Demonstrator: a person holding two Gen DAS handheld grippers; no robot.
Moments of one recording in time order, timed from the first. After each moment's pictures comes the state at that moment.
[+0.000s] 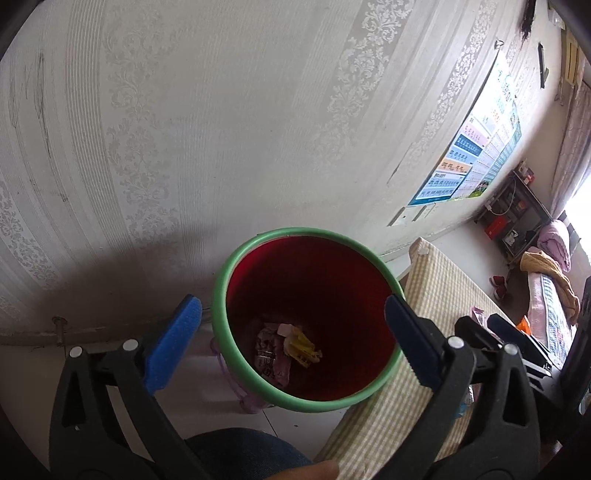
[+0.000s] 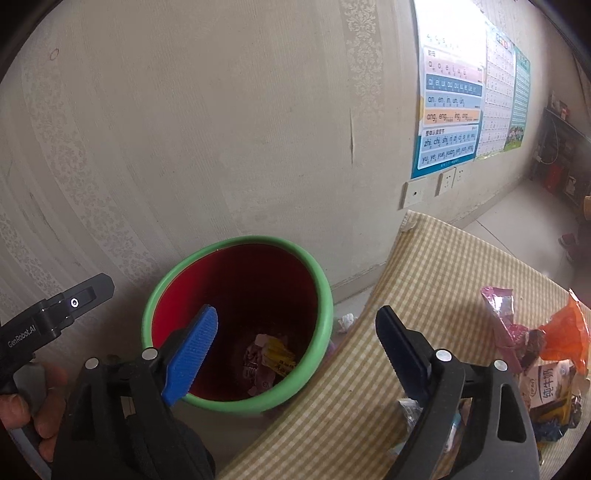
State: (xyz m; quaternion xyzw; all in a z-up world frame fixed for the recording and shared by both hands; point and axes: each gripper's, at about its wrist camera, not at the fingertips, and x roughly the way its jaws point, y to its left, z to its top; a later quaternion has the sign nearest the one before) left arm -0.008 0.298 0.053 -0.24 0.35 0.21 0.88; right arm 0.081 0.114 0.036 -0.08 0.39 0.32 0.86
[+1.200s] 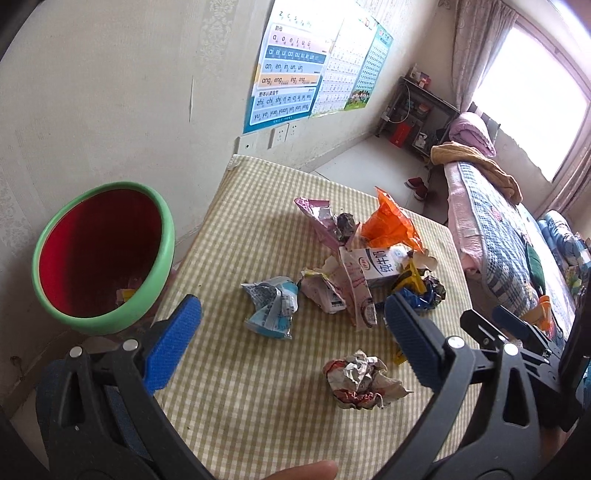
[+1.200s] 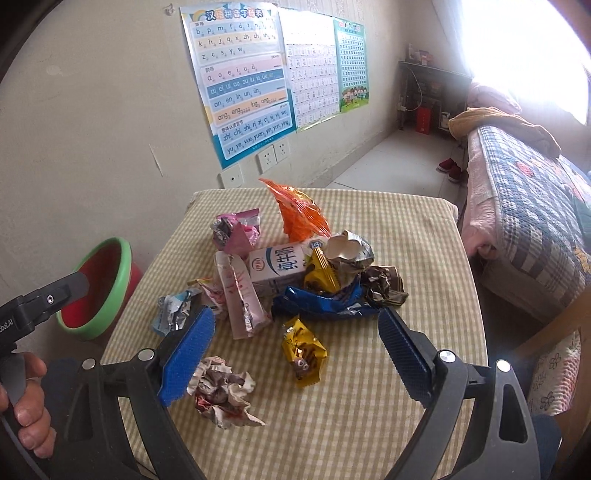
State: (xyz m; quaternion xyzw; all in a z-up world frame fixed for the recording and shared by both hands) left arm 0.035 0.051 0.059 -0.14 0.41 0.01 0.90; right arm 0.032 -0.189 0.041 0.00 0.40 0.11 0.91
